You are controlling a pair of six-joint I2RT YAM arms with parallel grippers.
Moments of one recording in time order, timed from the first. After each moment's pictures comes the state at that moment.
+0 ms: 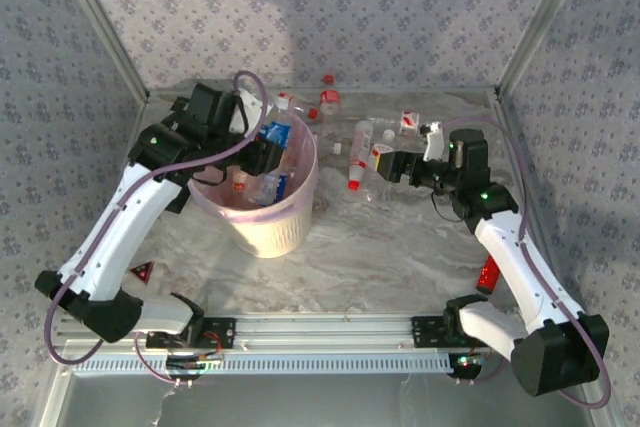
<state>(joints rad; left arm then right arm) -0.58 1.34 1.66 -1.13 0.14 -0.07 0.22 1.04 0.92 -0.37 -0.52 0.40</state>
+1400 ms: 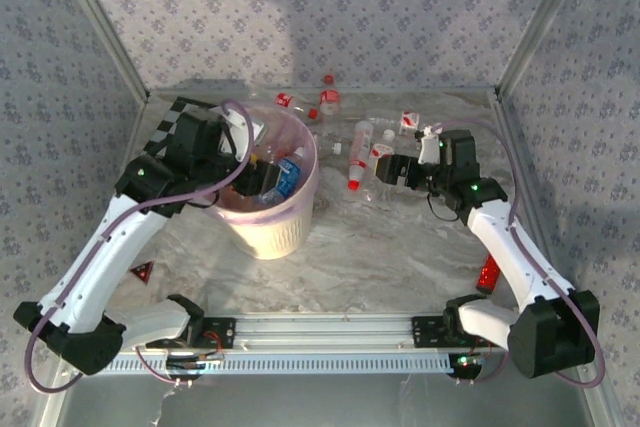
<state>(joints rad) -0.58 1.16 1.44 -0.98 0.16 -0.09 0.22 1.14 0.91 -0.42 -0.45 0.40</state>
